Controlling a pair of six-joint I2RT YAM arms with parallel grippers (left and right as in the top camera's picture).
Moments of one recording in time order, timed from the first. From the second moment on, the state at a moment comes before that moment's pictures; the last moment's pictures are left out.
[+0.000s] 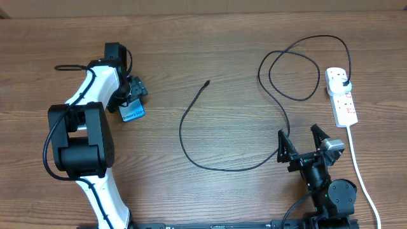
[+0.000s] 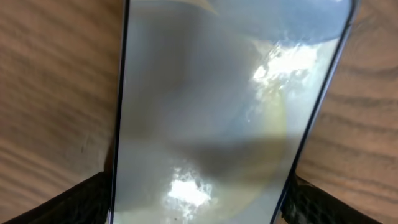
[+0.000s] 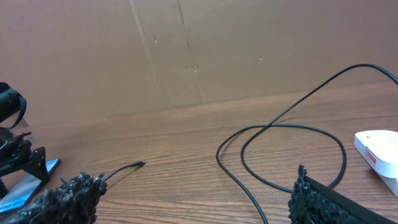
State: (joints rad) left arm 0.04 2.12 1.49 -0.82 -0.07 -0.53; right arm 0.07 0.01 0.02 -0.02 -0.14 0.23
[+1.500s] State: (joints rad) left arm 0.04 2.12 1.48 -0.73 -0.12 -0.52; right arm 0.07 0.01 0.02 -0.02 -0.14 0.23
